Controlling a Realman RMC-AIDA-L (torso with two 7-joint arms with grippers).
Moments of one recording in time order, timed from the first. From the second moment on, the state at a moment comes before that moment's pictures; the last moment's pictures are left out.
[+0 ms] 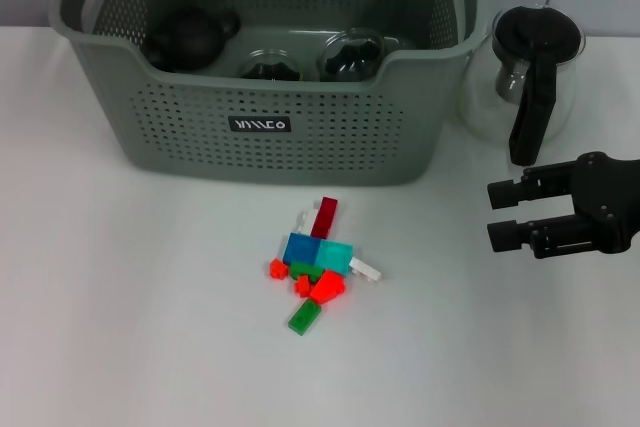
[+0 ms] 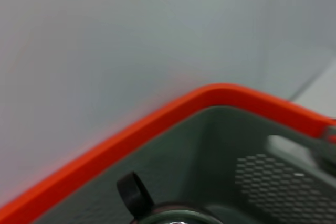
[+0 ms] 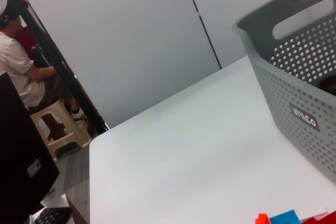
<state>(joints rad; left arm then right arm) -1.02 -2.02 0.91 0.86 2.53 1.09 -2.24 0.62 1.97 -0.75 -0.79 -2.08 -1.87 1.72</state>
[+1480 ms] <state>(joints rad) -1.04 -2.10 1.06 0.72 2.71 0.85 -2.27 0.63 1.98 -0.75 -0.79 -2.08 -1.87 1.72</state>
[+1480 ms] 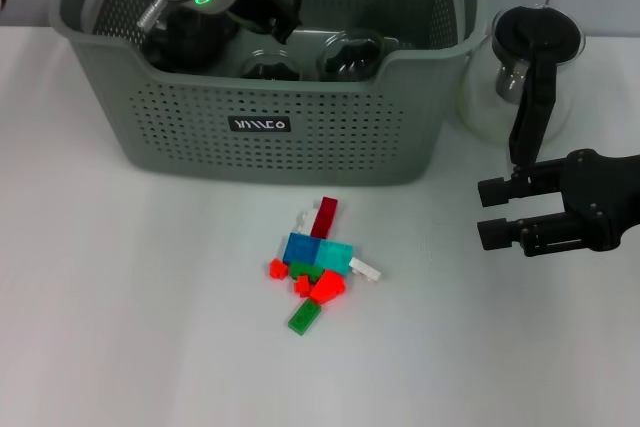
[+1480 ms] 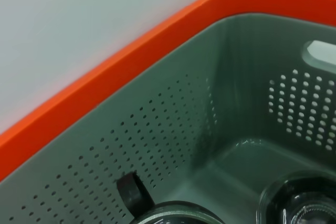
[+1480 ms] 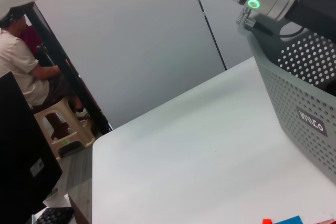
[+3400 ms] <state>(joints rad) -0.98 -2.12 1.06 0.86 2.77 0.92 -2.30 0.64 1.98 -0.75 -0.80 -2.08 -1.87 1.72</state>
